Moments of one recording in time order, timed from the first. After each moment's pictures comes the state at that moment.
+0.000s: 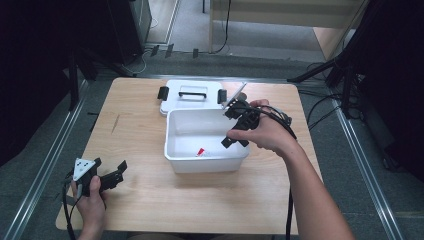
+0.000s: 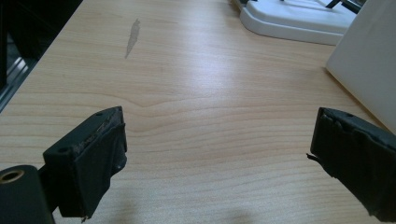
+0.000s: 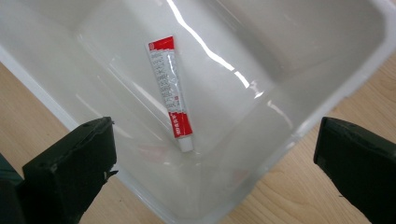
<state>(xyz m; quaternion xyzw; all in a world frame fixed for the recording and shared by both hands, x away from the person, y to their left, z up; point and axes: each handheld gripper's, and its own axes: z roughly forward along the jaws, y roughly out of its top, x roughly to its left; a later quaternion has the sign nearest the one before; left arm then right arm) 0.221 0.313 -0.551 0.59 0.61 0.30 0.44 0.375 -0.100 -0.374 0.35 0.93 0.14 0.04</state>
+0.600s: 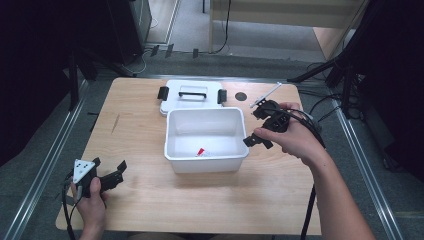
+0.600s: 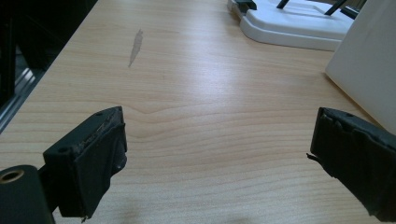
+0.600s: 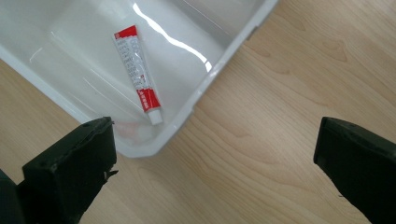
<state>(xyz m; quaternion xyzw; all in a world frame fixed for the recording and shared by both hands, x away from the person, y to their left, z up) 0.217 0.311 -0.551 0.59 0.60 0.32 0.44 0.359 -0.163 -0.361 0.39 0.90 0.18 0.07</state>
